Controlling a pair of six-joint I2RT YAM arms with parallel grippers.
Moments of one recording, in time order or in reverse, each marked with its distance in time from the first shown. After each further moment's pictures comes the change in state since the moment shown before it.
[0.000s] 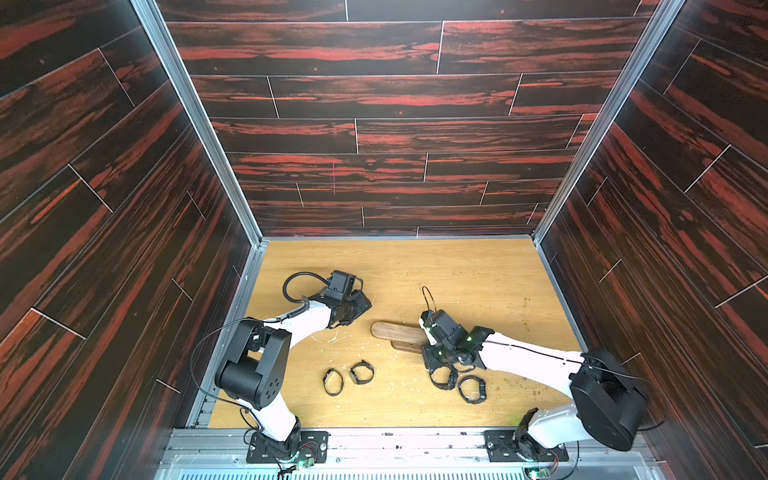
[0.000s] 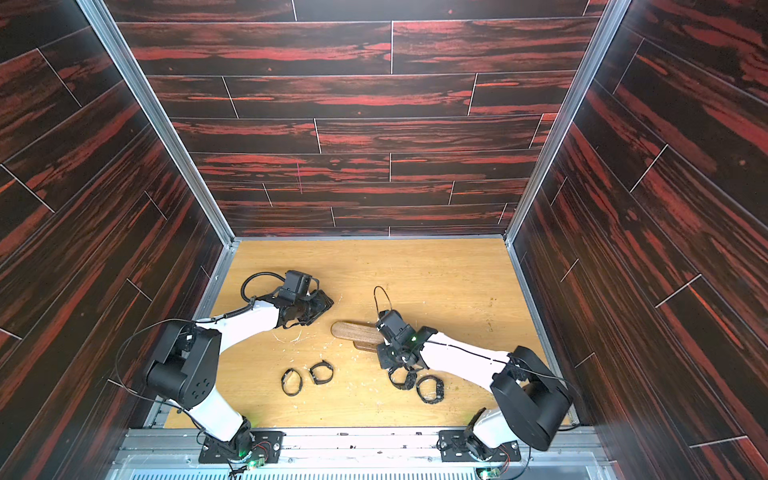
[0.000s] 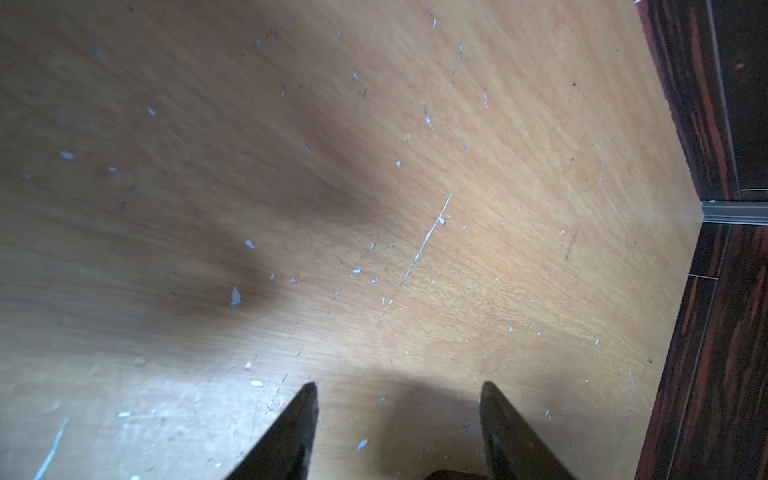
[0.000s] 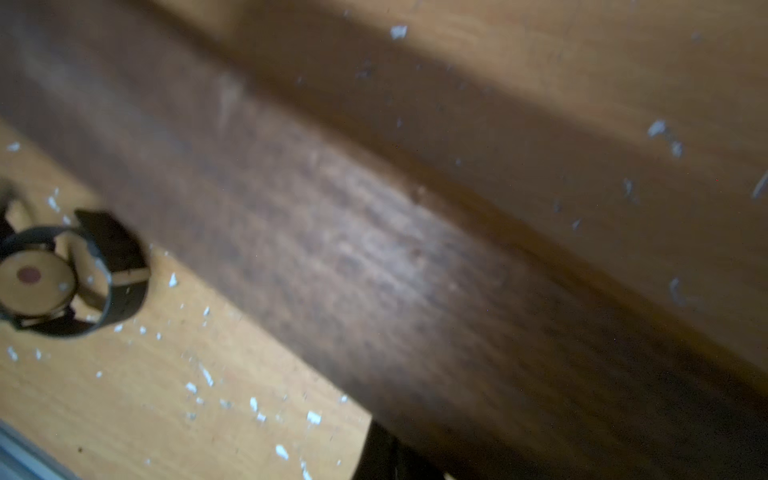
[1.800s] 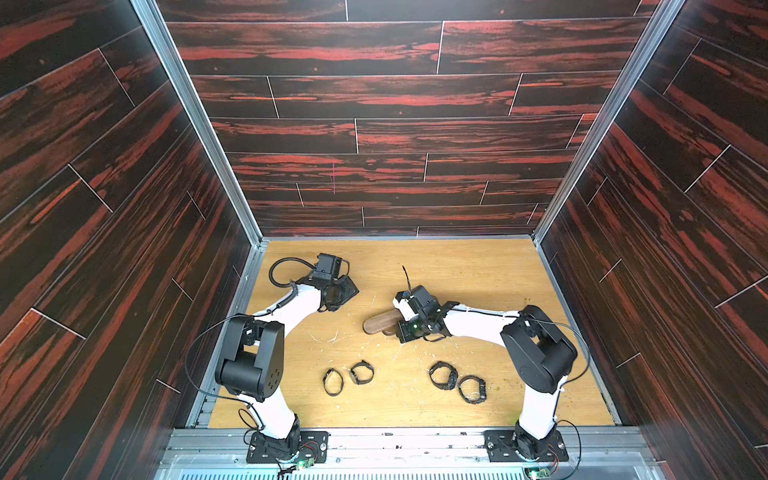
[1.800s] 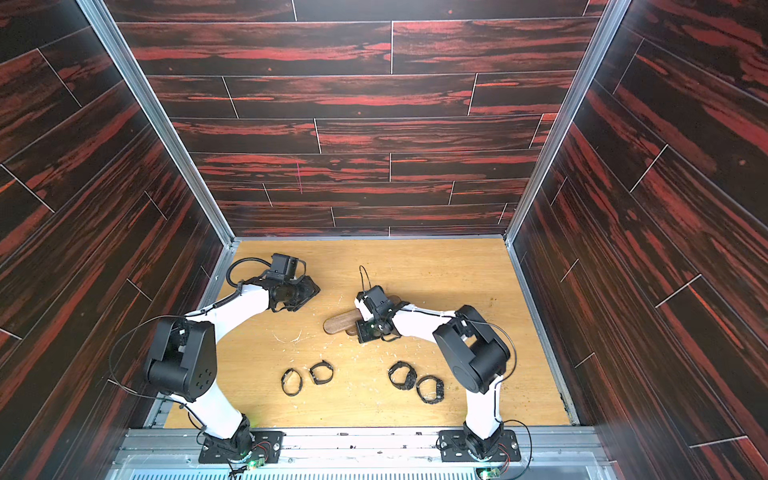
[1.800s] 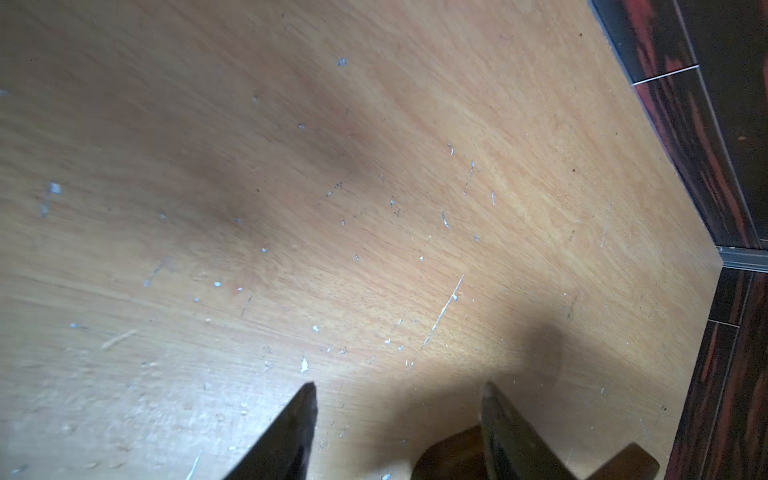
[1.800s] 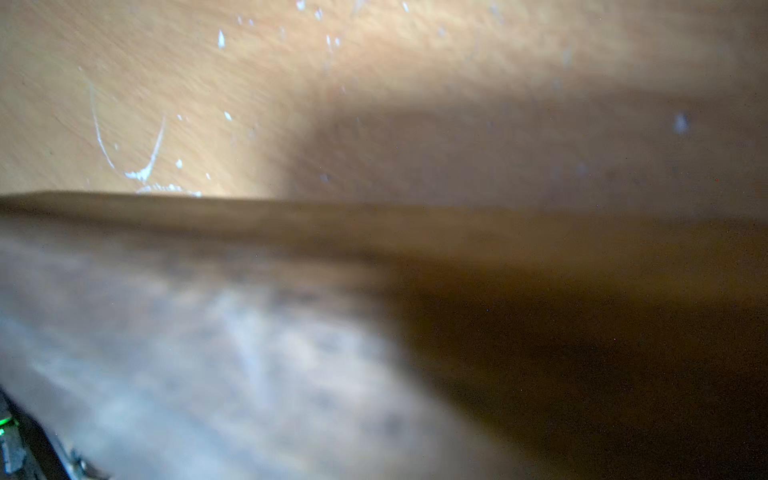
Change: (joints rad) left arm 0.129 0.020 0.179 -0.193 -0.027 0.107; right arm -0.074 0.426 0.336 0.160 -0.254 -0.068
